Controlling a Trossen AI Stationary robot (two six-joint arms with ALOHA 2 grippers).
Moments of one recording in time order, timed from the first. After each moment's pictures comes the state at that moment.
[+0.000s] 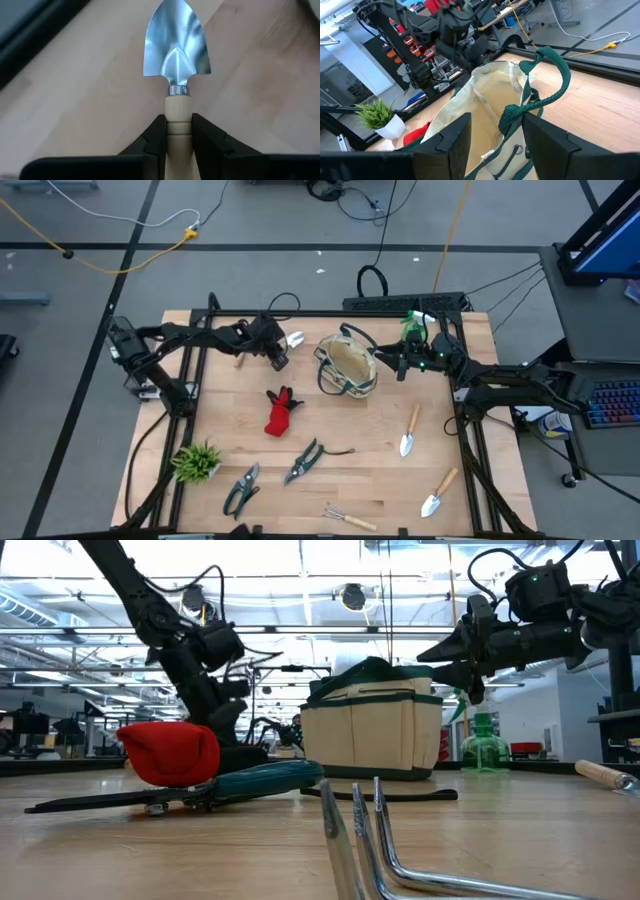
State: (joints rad) left arm 0.60 1.60 0.74 -0.06 -0.02 0.00; right arm -0.58 1.05 0.22 0.73 -0.34 0.48
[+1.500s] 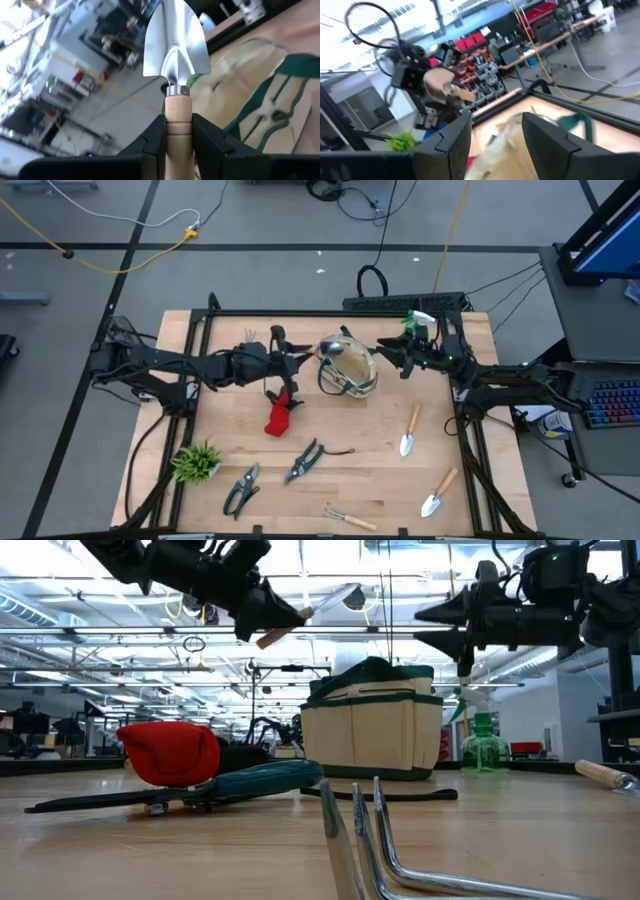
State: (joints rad) left arm 0.10 1.36 0.74 0.47 -0.33 0.74; right arm -0.52 1.05 0.22 0.99 -0.29 0.51
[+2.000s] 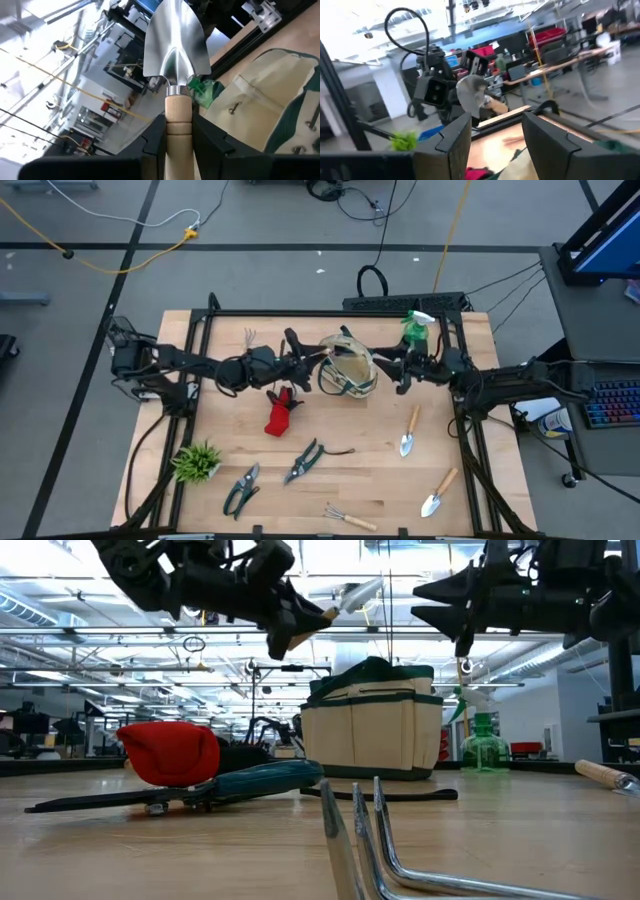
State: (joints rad) left arm 0.10 1.57 0.76 0.82 -0.31 0.95; right arm -0.28 1.05 0.22 1.07 -0.07 0.33
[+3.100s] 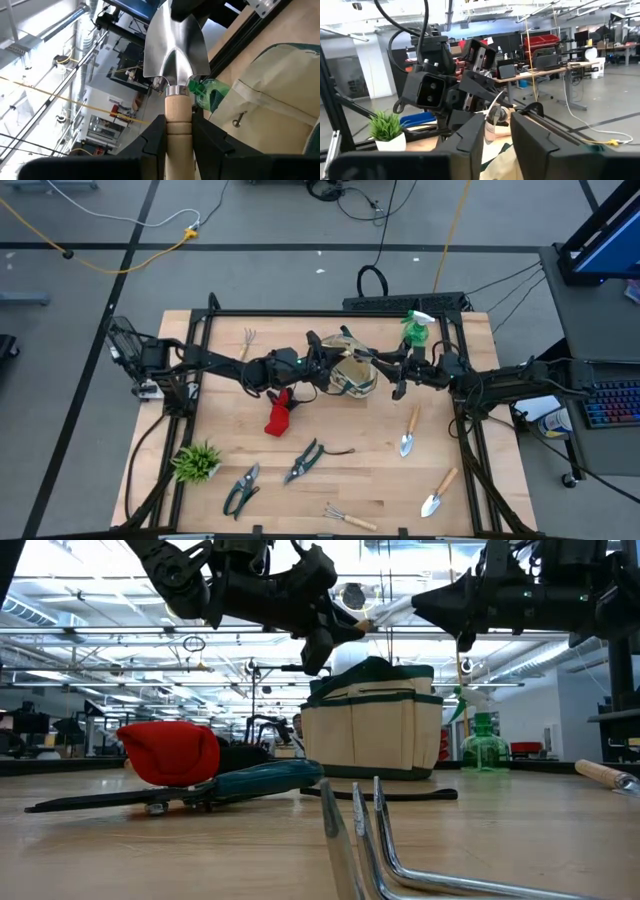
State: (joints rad) left arm 0.09 1.76 0.94 0.82 -0.32 1.10; right arm -0.22 1.05 0.22 1.03 0.02 0.15
